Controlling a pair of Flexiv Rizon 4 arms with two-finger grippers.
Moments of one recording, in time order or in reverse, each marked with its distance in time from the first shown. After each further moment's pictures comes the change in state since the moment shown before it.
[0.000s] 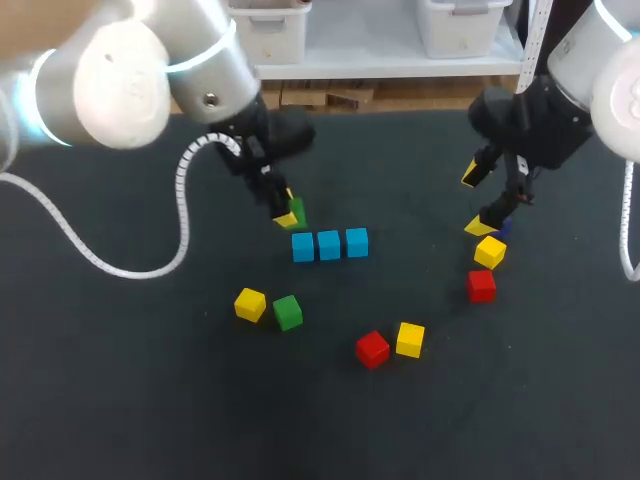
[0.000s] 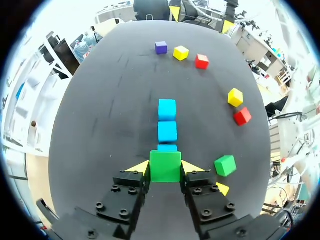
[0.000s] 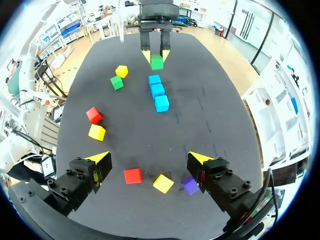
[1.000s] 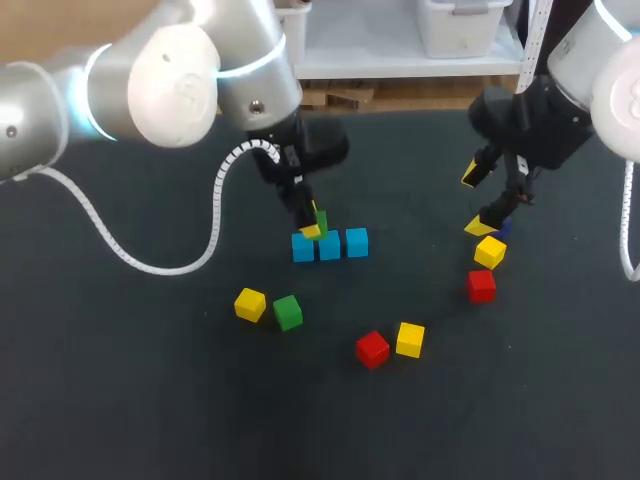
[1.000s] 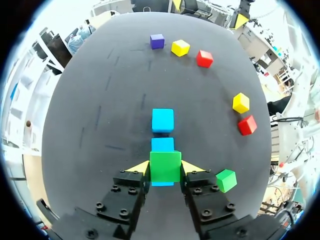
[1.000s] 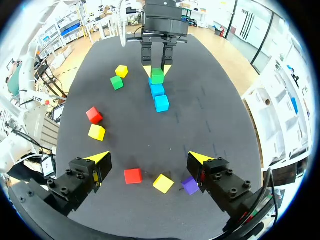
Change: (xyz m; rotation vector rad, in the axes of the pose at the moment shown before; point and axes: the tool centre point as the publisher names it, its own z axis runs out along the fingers) left arm -0.020 -0.007 0.025 0.038 0.072 -0.014; right arm 0.000 0.000 0.000 0.000 0.000 0.000
